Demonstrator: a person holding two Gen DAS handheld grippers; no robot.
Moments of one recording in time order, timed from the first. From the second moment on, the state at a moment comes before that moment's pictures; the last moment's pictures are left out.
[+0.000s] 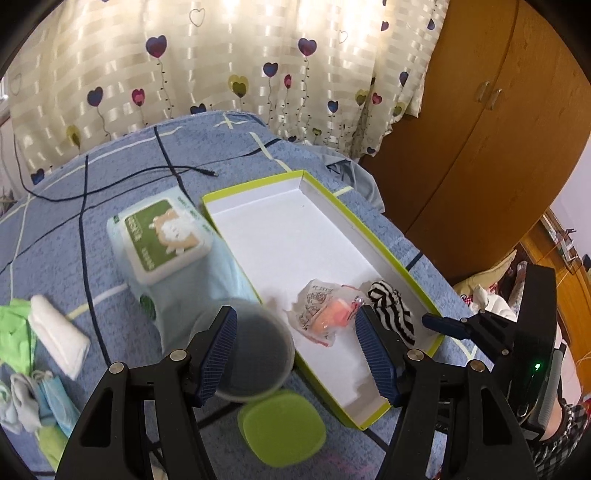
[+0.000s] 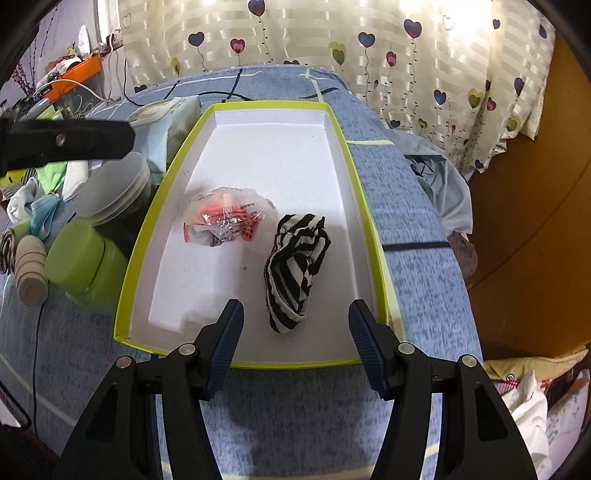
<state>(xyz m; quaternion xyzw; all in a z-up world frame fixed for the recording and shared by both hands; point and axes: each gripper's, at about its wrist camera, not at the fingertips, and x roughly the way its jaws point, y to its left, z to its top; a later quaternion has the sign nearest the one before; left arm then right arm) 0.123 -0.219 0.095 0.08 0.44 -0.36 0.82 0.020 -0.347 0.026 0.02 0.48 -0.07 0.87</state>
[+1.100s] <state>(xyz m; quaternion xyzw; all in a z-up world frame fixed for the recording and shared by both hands) 0.033 -0.012 0.082 -0.01 0.37 -0.16 0.92 -0.017 -0.221 0.080 -0.04 0.32 0.05 0.95</state>
